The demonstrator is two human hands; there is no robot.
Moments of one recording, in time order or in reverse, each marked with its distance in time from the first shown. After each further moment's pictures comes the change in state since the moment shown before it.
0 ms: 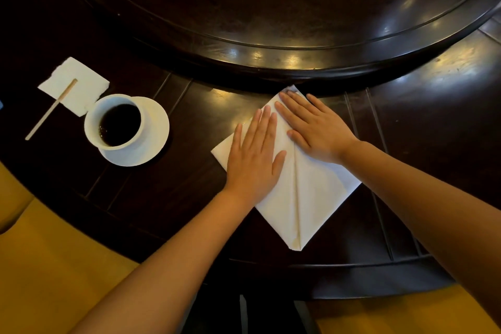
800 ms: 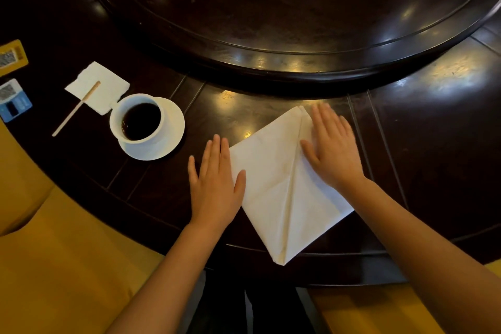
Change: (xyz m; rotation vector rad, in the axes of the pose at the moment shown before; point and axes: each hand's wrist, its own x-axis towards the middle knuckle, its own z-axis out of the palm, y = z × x) left_hand -0.073 -0.048 -0.020 -0.106 -0.053 -0.298; right_hand -0.042 -0.053 -0.003 0.224 0.246 0.418
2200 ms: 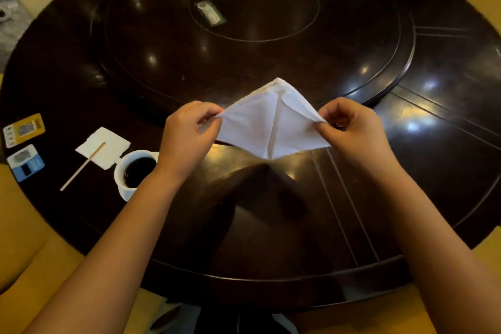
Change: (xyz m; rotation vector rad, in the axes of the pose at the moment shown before) left_hand 0.069 0.045 -0.171 -0.526 0.435 0.405; right_hand -0.003 -0.012 -0.182 0.626 0.356 0.126
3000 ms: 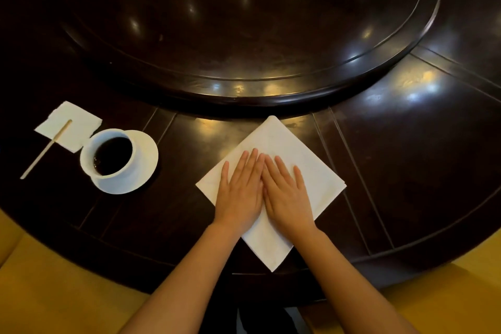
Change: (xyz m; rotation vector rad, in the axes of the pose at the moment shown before) left_hand -0.130 -0.050 0.159 0.636 -0.588 0.005; right_hand -0.108 0.108 0.165 -0.557 -0.429 -0.038
